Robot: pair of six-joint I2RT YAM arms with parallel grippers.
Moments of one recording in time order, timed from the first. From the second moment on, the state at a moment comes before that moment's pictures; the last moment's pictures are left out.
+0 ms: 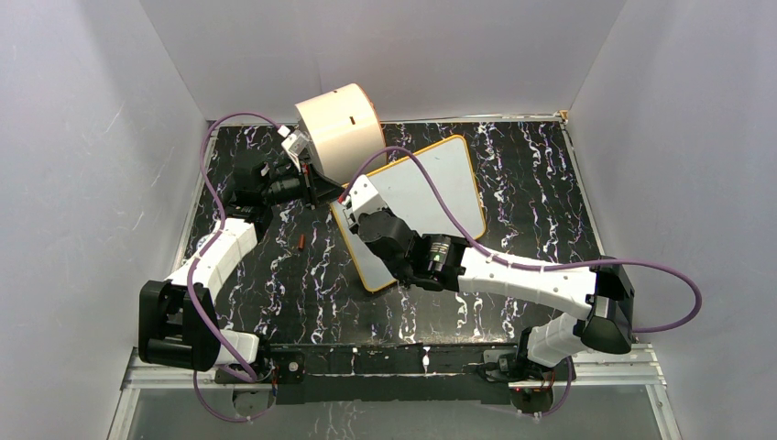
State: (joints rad) left arm -0.16 1.34 0.88 0.22 1.01 -0.33; right arm 1.27 1.45 1.26 -0.28 0.69 0.04
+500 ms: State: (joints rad) left arm -0.16 1.34 0.88 0.22 1.00 -0.33; right arm 1.26 1.46 1.29 -0.38 0.66 0.09
